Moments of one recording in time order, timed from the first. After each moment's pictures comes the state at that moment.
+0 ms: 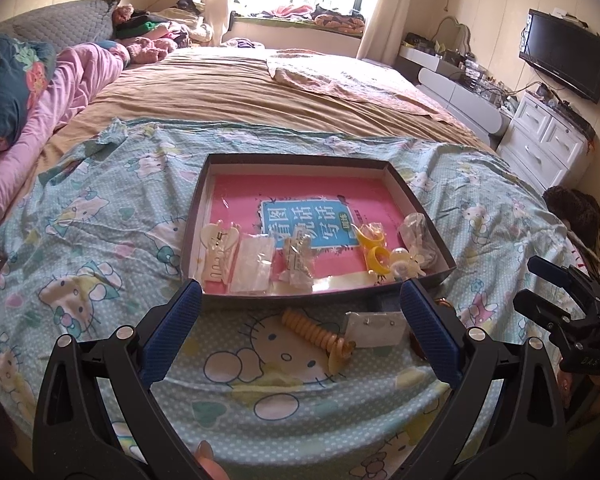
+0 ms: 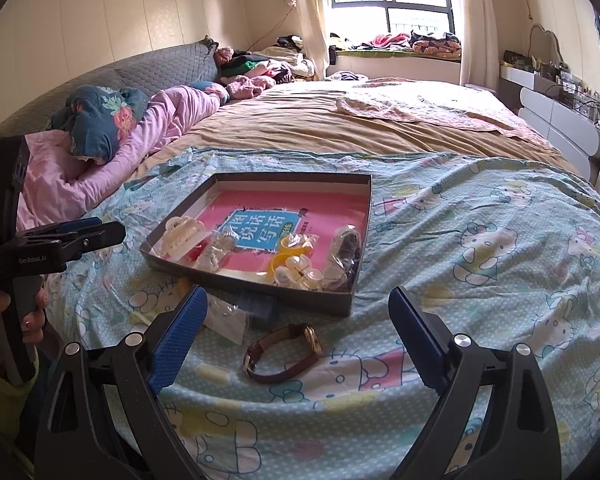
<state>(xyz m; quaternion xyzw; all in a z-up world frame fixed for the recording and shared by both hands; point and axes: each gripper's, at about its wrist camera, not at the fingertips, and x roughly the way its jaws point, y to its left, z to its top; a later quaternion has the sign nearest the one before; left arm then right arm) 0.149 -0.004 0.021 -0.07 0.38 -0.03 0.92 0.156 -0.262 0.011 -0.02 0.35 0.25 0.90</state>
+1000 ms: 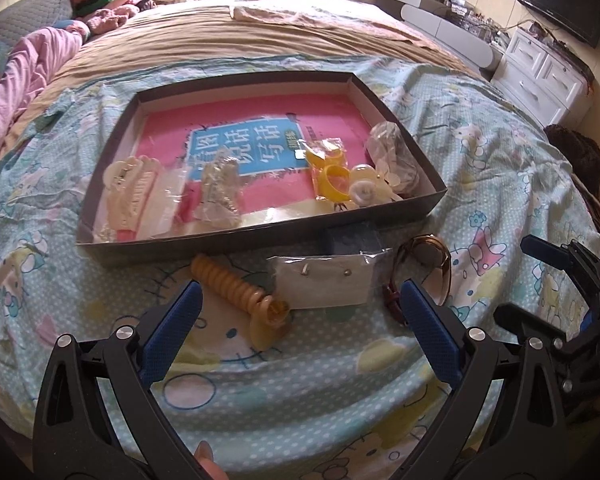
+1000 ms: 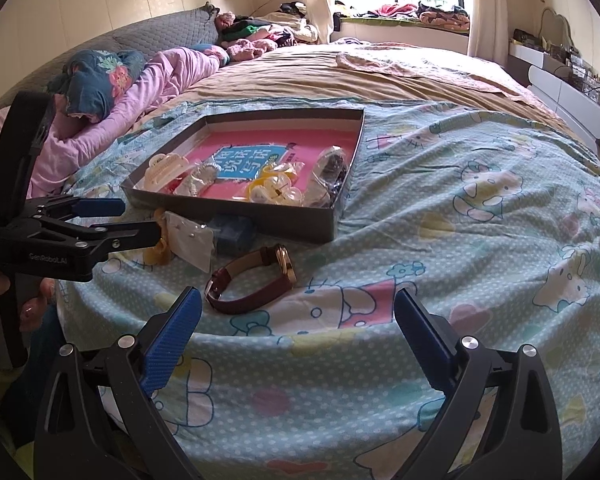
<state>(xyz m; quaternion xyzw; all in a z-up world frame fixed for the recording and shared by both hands) 0.177 -0.073 -0.041 -0.02 0.47 -0.06 0.88 0.152 -0.280 -0.045 -0.05 0.40 0.25 0.88</state>
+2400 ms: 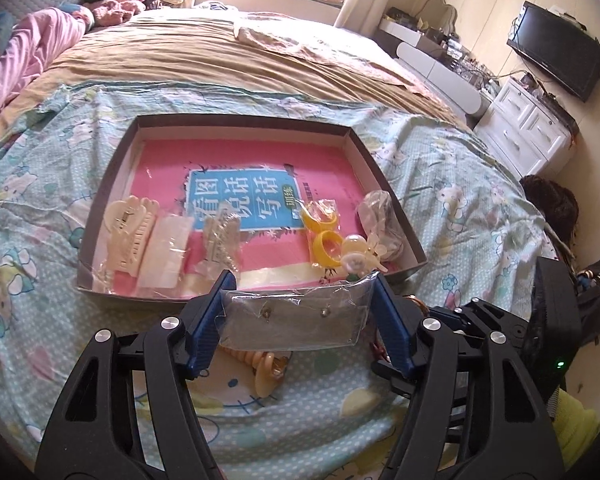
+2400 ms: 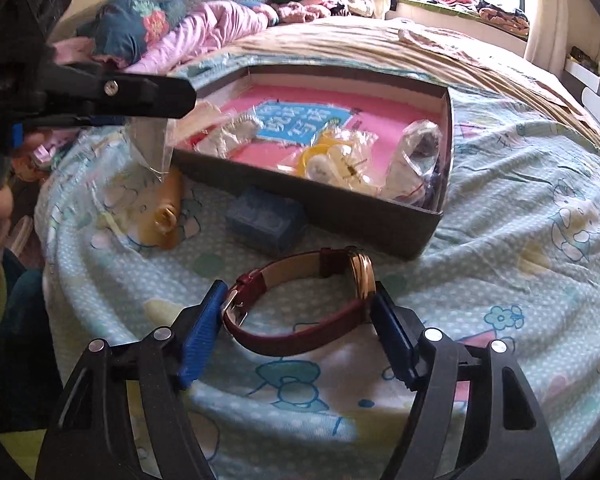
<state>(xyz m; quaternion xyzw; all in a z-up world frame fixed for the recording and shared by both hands) 0.196 -0.044 -0.010 -0.11 0.43 -0.09 0.89 0.183 -0.219 -0.074 -0.09 0.42 0.33 0.84</state>
